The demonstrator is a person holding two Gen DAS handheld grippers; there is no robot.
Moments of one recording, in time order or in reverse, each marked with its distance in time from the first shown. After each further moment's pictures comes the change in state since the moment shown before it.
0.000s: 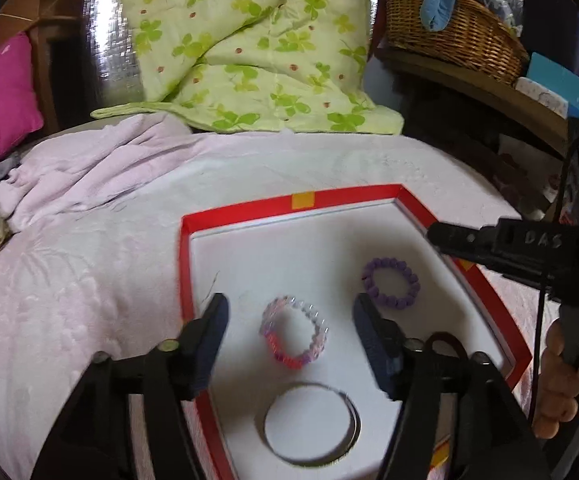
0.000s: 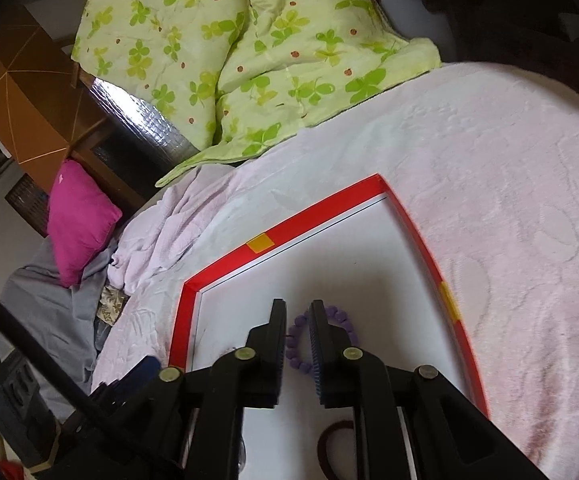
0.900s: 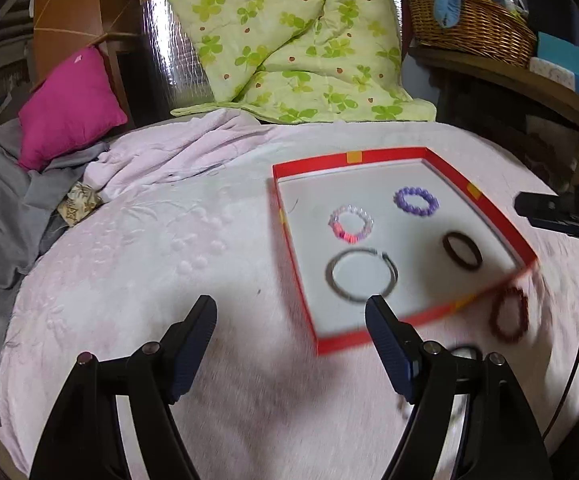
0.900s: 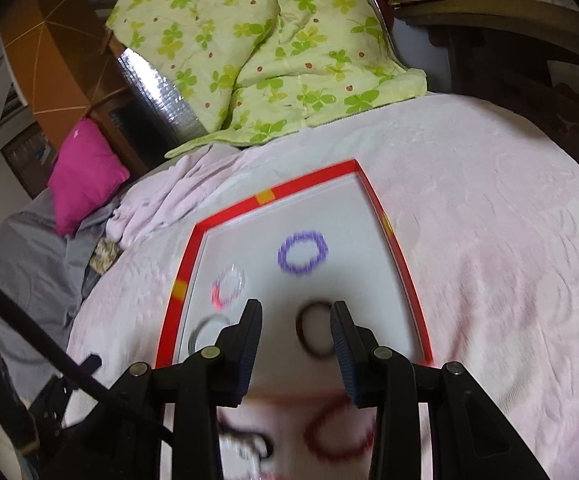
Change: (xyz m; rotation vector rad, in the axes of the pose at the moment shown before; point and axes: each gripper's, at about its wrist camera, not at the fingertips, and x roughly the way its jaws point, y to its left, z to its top) left arm -0.102 0.004 -0.091 0.023 -0.031 0.217; right arm -0.101 0.014 -0.074 -0.154 -0.008 -0.085
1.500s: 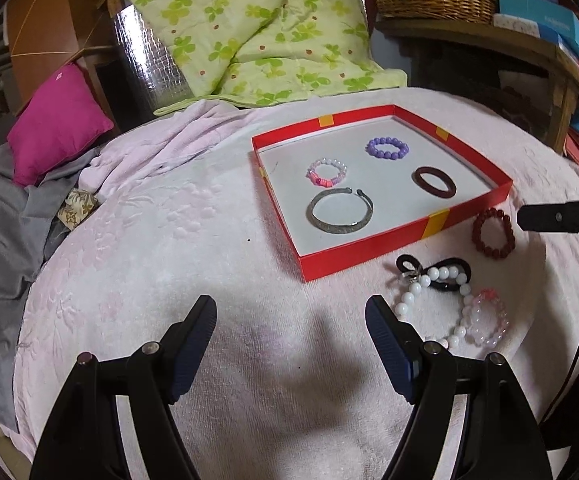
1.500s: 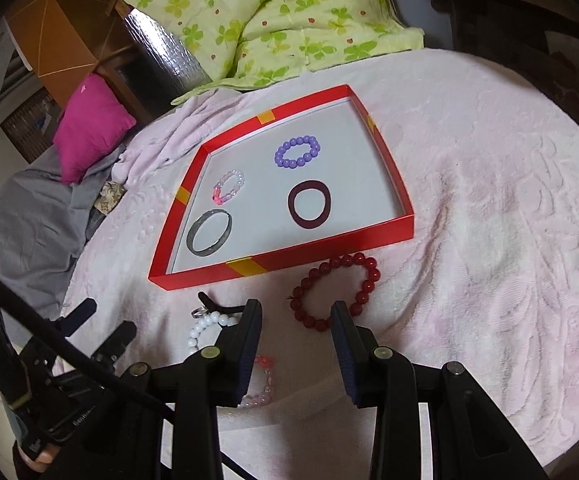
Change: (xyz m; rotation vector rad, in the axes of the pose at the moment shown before) left arm -0.018 -0.014 -0.041 0.129 0.040 -0.003; right arm -0.020 -0.009 -0.068 -0.014 0.148 0.011
